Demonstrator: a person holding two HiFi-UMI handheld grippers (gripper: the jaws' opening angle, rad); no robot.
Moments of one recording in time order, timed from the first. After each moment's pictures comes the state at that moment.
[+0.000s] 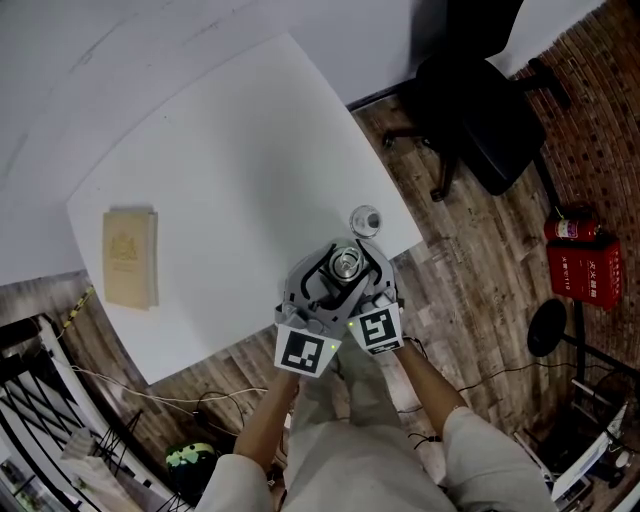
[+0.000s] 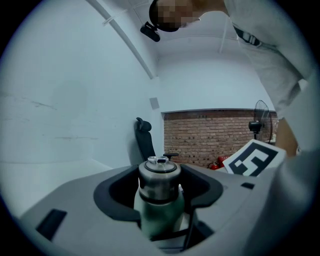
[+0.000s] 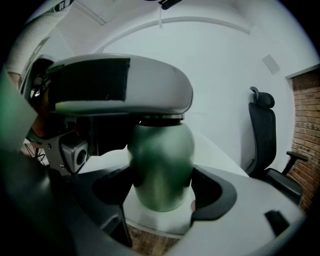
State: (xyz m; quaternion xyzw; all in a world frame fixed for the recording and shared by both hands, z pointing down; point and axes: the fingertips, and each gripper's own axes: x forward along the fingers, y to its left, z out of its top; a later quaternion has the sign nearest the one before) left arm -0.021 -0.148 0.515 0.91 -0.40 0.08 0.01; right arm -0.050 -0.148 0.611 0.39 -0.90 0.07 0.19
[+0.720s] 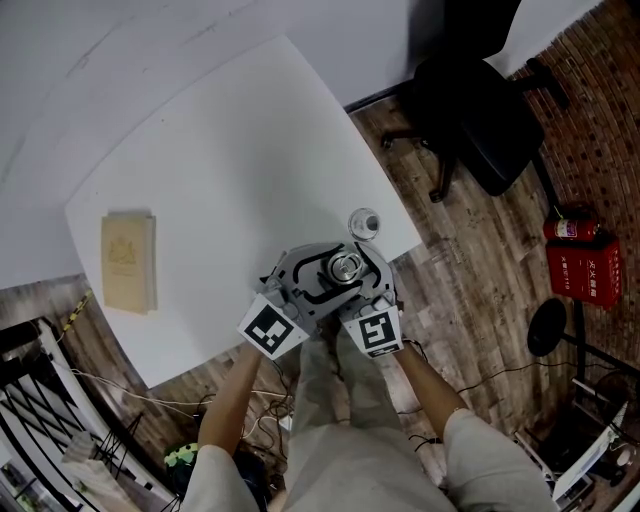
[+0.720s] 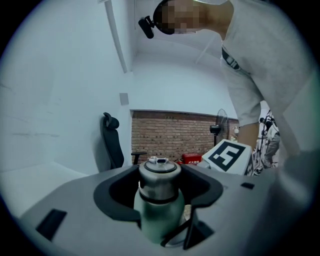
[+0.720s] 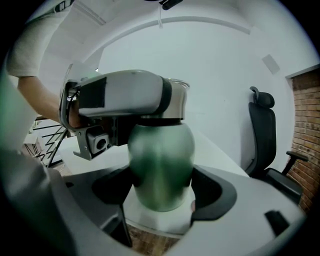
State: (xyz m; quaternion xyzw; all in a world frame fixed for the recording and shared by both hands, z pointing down) left arm -0.014 -0.142 0.515 0.98 -0.19 0.08 0.00; right arm -0.049 -0.148 0.614 0.39 -0.90 0.08 0.19
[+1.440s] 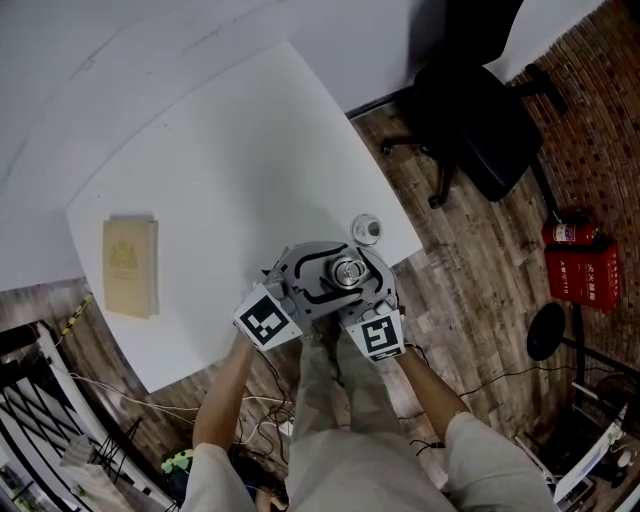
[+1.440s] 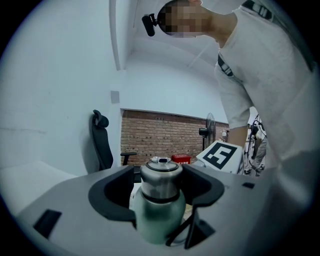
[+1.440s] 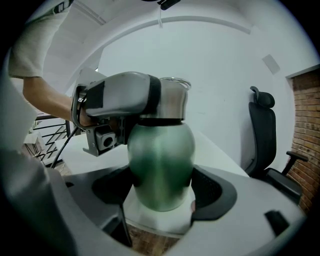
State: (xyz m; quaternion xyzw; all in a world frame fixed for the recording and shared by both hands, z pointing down) left arm -0.015 -0.141 0.518 0.99 -0.12 0.08 0.02; right arm -0.049 -0.148 0.612 0.39 -0.90 0.07 0.20
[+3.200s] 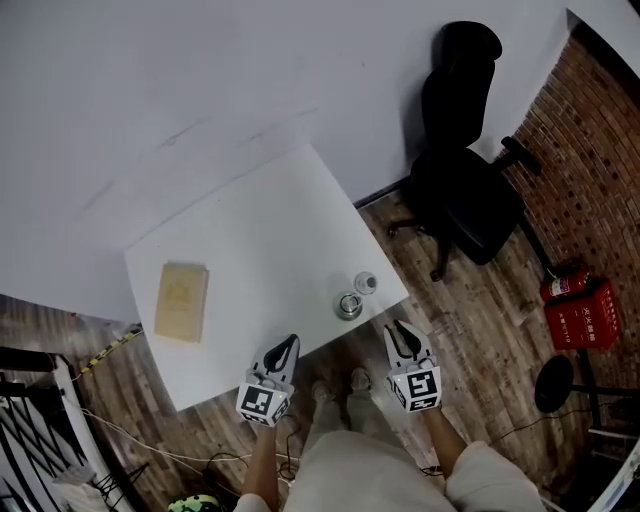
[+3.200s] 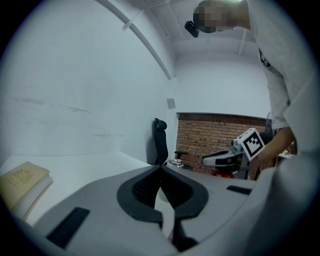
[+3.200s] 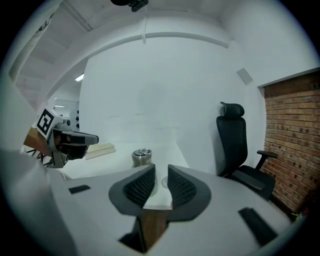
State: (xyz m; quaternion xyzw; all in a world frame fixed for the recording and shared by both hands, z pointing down) left arm -0.145 -0.054 0.461 0.87 -0.48 0.08 0.11; right arm 0.057 -0.083 0.493 0.49 -0.85 0.10 0.16
